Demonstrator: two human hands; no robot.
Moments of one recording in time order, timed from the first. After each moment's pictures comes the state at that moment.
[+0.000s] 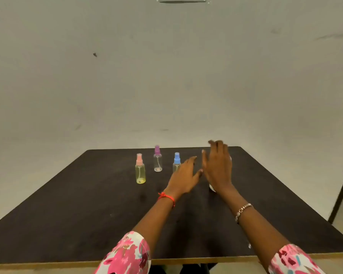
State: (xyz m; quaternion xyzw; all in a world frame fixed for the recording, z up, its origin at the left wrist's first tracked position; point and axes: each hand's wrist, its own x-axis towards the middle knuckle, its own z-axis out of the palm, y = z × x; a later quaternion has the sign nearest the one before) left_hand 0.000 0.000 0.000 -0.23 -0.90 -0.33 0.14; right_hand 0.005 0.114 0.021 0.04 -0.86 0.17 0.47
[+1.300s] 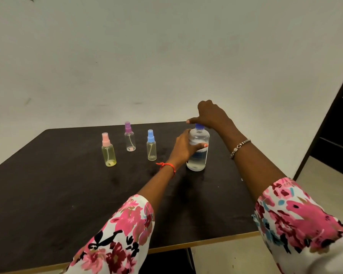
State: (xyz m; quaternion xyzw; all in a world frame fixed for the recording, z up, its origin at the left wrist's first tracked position) left_hand -0.046 0.074 -0.001 -0.20 -0.81 -0.56 0.05; right_hand -0.039 0.170 0.100 0.02 -0.98 0.12 0.13
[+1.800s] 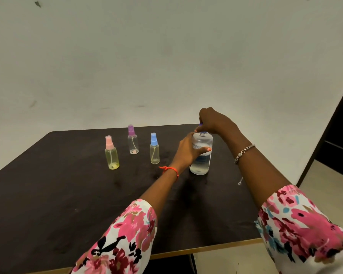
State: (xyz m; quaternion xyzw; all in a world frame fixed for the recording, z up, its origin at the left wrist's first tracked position) left_hand -0.047 0.074 -0.002 -0.20 -0.80 -0.56 0.04; right_hand -0.043 0.170 0.097 0.04 -0.99 0.09 0.09
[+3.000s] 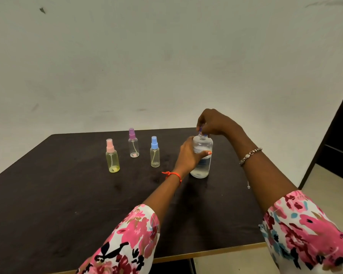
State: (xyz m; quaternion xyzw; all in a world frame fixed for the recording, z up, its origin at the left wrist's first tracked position) left_hand -0.051 0.079 -0.012 -0.19 -0.80 -0.57 0.07; right_hand -0.042 0.177 0.105 0.07 -0.98 0.18 0.07
